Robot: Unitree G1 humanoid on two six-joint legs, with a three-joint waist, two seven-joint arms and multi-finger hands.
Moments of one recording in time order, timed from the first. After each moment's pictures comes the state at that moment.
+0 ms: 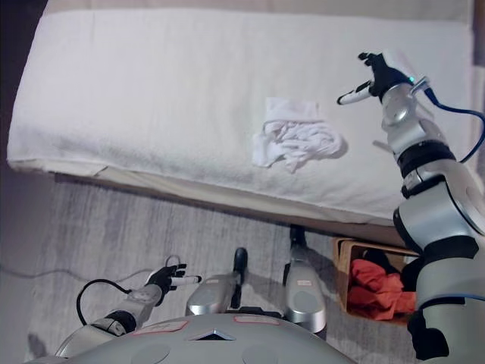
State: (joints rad) left arm -0.06 0.28 -0.36 1.21 -0.17 -0.02 0.01; right arm -1.11 -0.70 0.72 1.22 0.00 0.03 -0.05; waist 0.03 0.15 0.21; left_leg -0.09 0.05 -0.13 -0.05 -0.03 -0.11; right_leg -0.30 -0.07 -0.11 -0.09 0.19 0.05
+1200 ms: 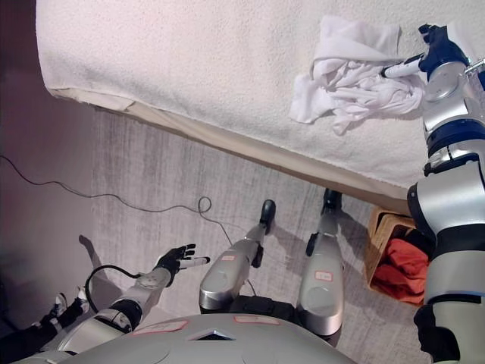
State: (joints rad) left arm -0.08 0.28 -0.39 1.12 -0.21 -0.03 0.03; right arm -1.20 -0.74 0.61 1.33 0.04 0.06 -0.09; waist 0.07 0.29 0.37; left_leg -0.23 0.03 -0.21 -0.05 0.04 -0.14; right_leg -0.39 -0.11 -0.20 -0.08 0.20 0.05
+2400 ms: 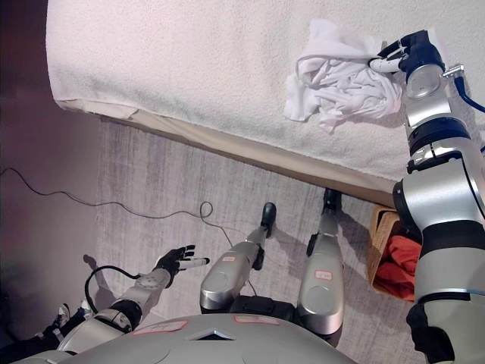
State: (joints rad) left arm -0.08 0.28 -0.39 1.13 -0.21 -0.02 0.03; right arm -1.19 -0.67 0.54 1.33 0.17 0.10 -0.06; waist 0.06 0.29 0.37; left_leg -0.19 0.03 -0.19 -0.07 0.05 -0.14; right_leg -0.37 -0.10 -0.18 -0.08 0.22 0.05
